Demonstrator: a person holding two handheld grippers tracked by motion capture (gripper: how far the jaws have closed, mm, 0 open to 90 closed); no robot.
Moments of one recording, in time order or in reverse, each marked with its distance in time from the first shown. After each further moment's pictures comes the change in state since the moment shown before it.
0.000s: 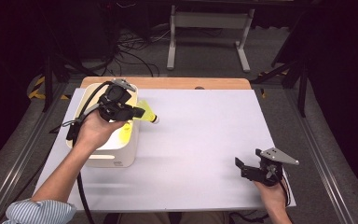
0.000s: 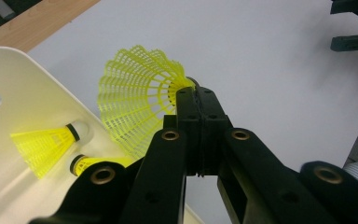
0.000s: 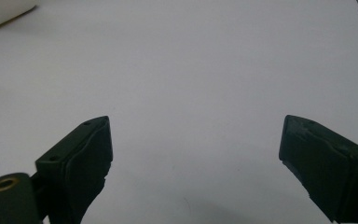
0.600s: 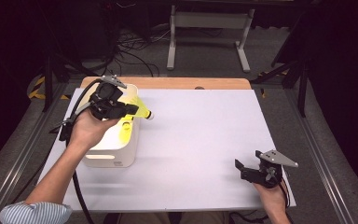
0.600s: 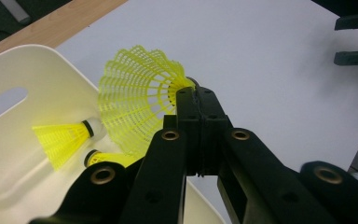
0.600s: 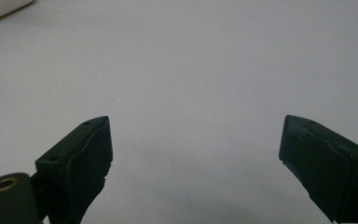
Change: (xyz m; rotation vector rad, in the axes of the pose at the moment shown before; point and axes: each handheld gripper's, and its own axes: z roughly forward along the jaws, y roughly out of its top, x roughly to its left) left arm 0.007 -0.006 -0.016 -0.039 0.029 -0.033; right arm 0.001 -0.007 0.000 0.003 -0.005 -0.009
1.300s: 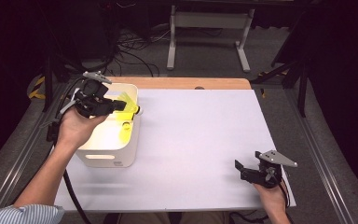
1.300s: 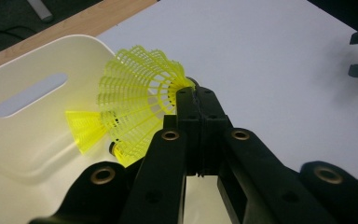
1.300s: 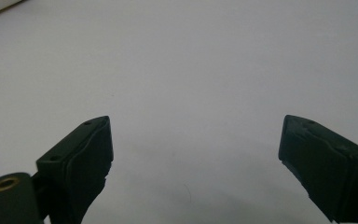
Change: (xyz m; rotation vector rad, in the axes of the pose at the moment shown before) left arm 0.019 -0.011 -0.022 -0.026 0.043 -0.055; right arm 0.000 -0.002 0.002 0.014 0.005 0.000
